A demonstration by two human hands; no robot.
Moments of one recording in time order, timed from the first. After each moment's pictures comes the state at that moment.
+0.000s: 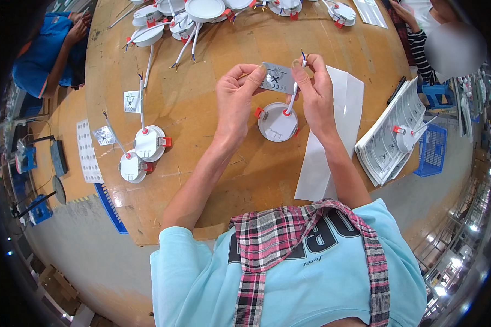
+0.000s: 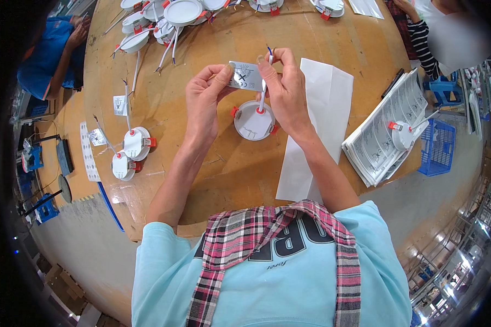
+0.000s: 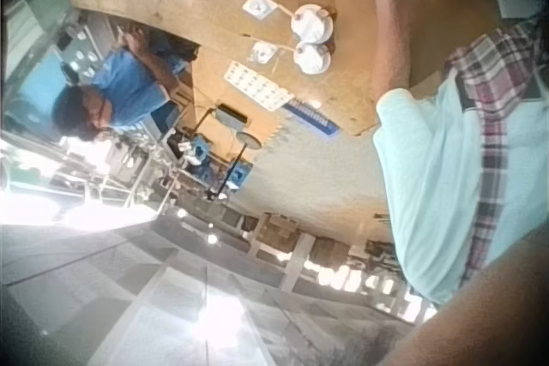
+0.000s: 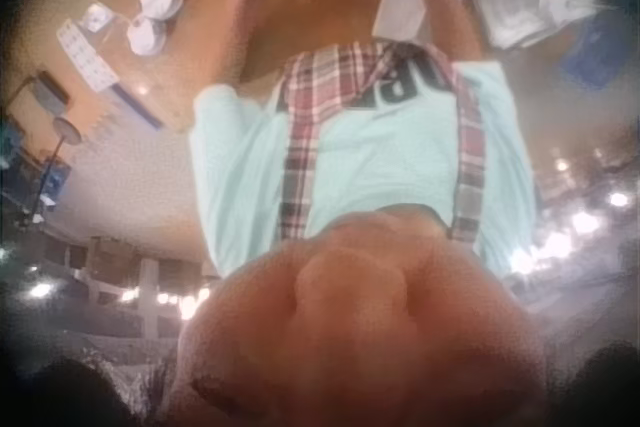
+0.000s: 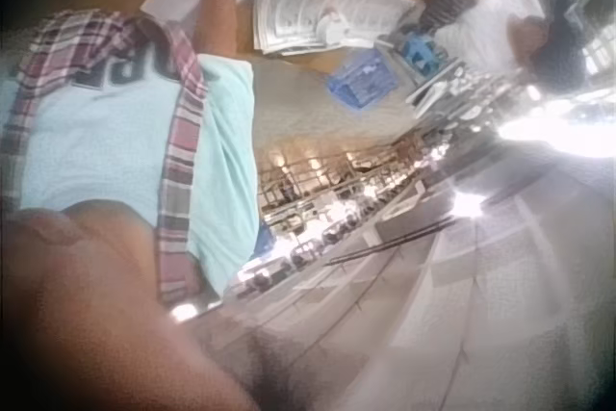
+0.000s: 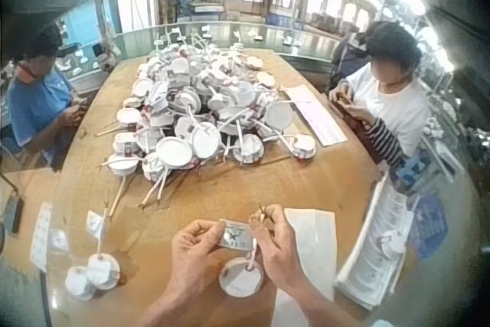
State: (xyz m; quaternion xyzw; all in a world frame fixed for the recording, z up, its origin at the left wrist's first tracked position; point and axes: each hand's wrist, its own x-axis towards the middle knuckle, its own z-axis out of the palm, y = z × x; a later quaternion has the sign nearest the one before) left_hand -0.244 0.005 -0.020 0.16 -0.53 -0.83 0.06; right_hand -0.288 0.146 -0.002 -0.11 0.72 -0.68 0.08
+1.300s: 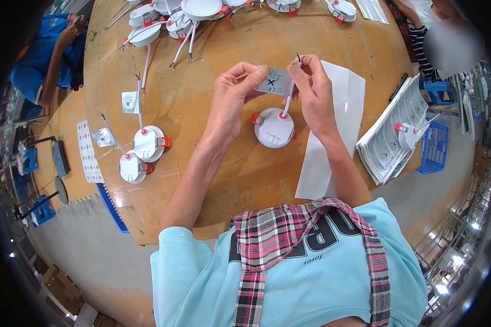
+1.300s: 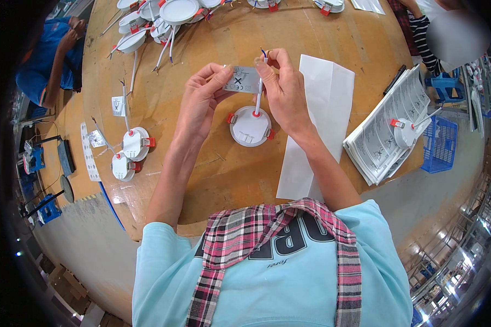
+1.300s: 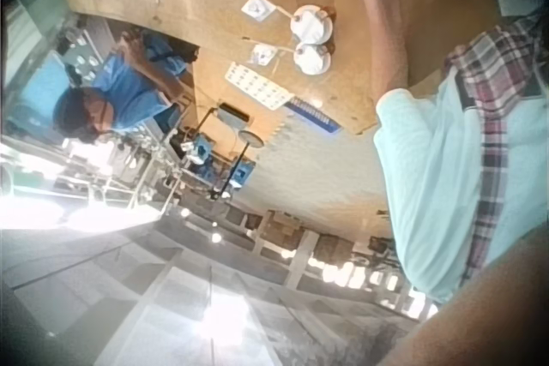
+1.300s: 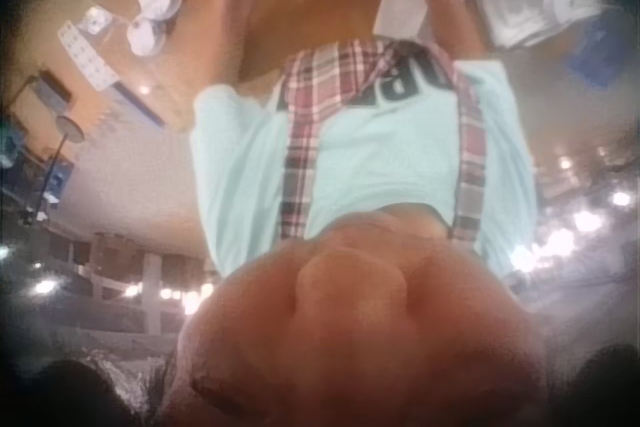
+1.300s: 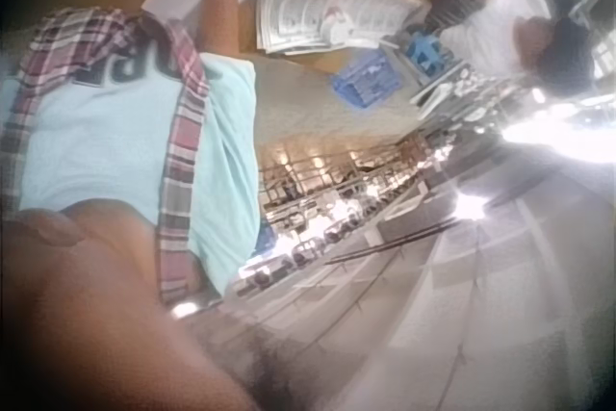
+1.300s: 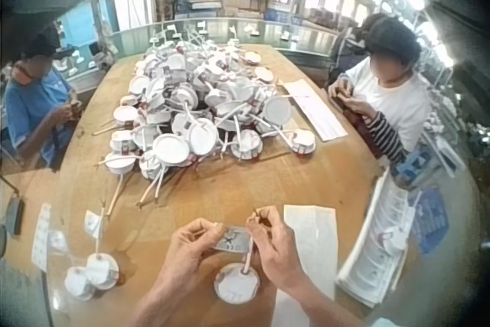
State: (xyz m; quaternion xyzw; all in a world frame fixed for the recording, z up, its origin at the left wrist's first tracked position) left_hand -0.243 -0.009 -0.018 0.15 -0.47 -0.87 -0.07; right_hand -0.284 0.149 -0.003 -0.12 0.75 -0.65 0.09
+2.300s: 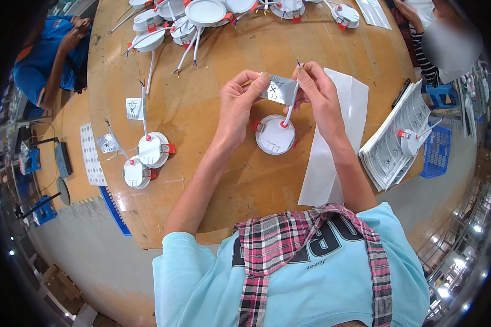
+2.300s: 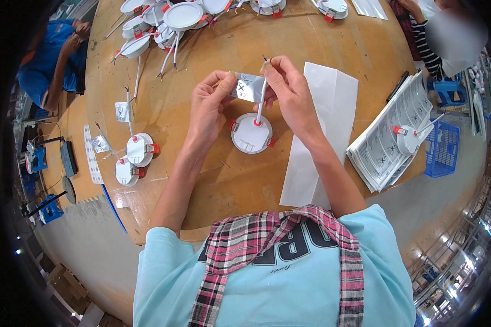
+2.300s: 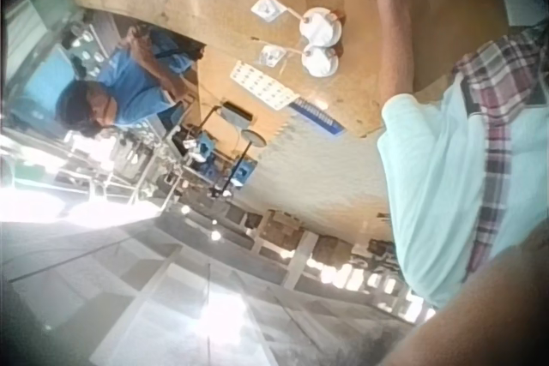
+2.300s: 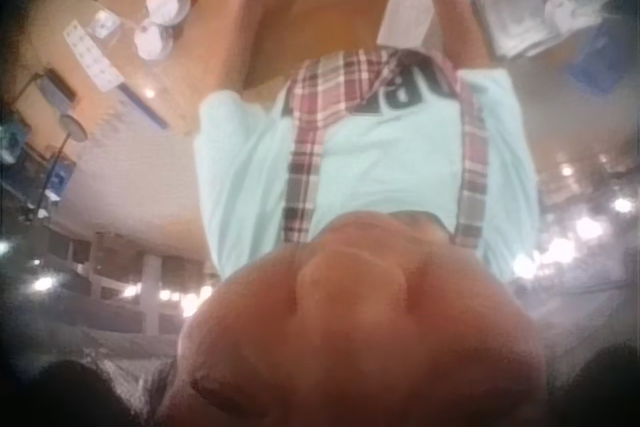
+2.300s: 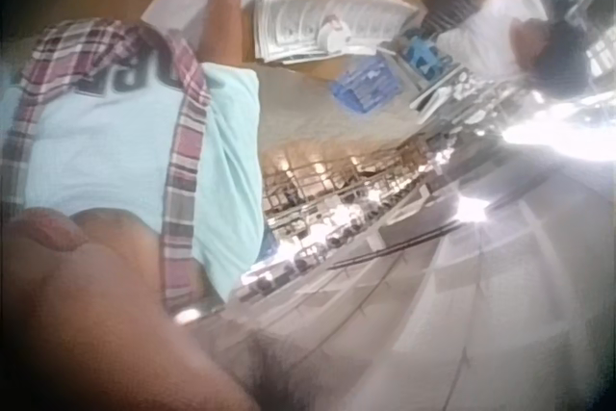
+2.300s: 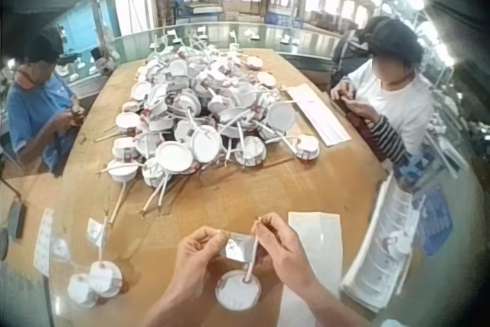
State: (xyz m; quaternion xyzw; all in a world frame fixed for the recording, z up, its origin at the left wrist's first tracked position) left_hand -0.243 0.000 -0.032 0.13 -0.49 -0.86 0.01; right_hand -0.289 0.155 0.005 -0.07 0.68 -0.71 0.19
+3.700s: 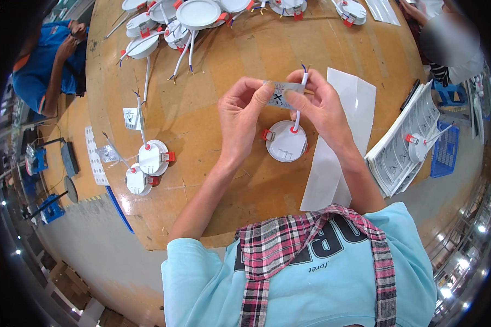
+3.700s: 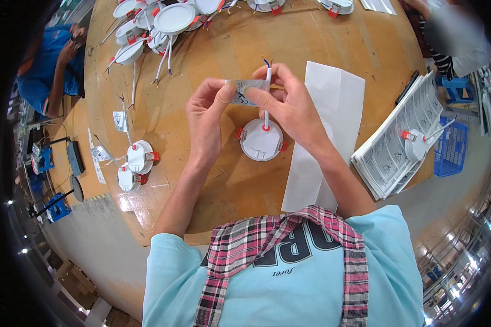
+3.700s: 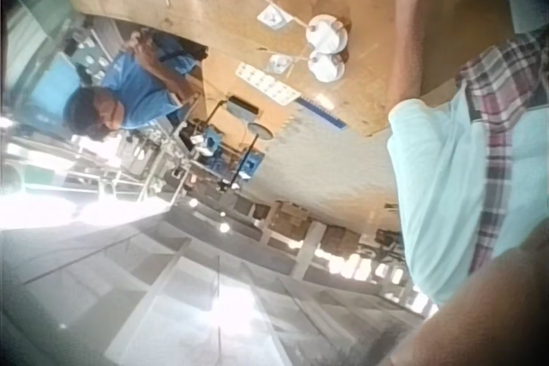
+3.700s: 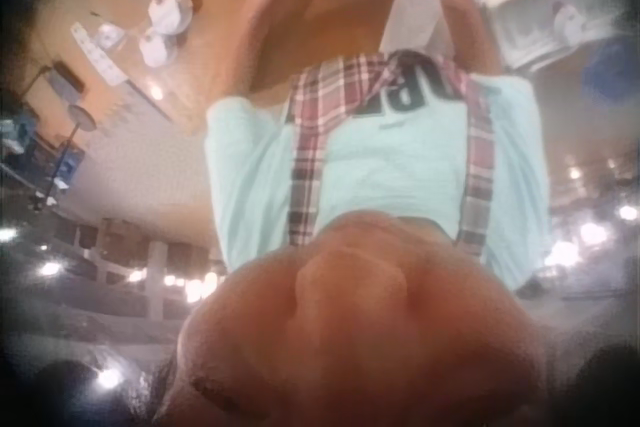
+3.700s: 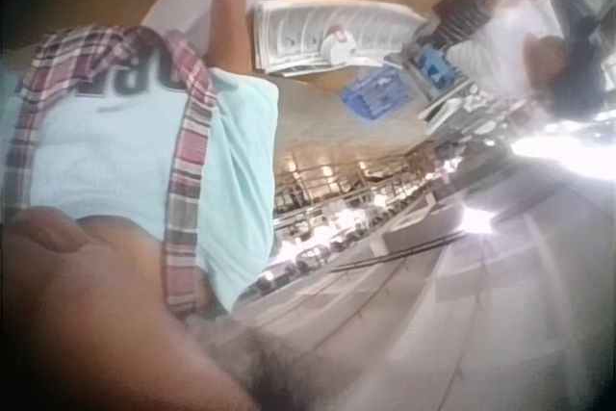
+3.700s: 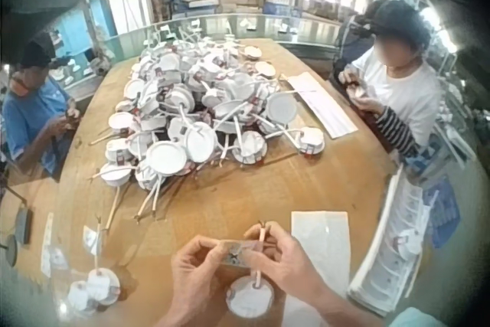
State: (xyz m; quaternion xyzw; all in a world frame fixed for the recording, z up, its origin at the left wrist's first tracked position) left_hand -0.233 0.015 -0.027 0.13 -0.56 -0.81 0.08; right_hand -0.284 0.165 -0.005 -0.07 0.67 -0.70 0.23
